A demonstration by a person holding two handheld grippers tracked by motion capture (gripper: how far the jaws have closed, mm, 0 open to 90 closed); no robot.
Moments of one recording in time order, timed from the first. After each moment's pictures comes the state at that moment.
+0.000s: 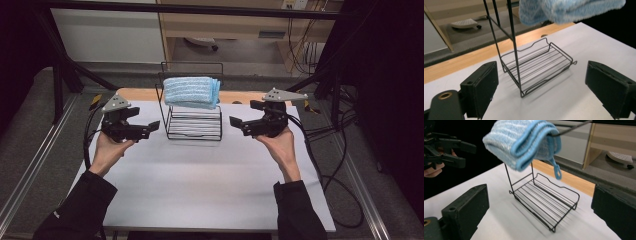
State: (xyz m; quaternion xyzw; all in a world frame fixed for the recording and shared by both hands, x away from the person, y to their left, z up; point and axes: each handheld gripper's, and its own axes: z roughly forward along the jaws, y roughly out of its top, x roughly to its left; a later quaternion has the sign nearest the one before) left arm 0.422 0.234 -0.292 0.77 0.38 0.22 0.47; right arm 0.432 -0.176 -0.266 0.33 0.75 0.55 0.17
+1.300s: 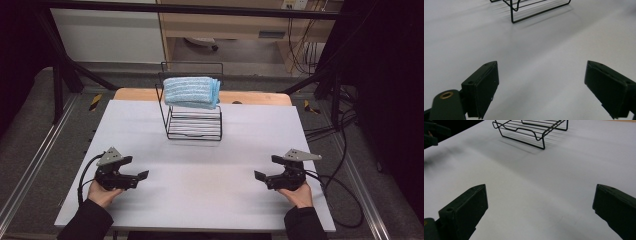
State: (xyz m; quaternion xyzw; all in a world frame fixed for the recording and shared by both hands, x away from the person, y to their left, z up) left arm 0.366 0.279 -0.421 0.80 0.39 0.16 0.43; right arm 0.369 -0.257 -0.420 0.39 0.76 0.50 0.12
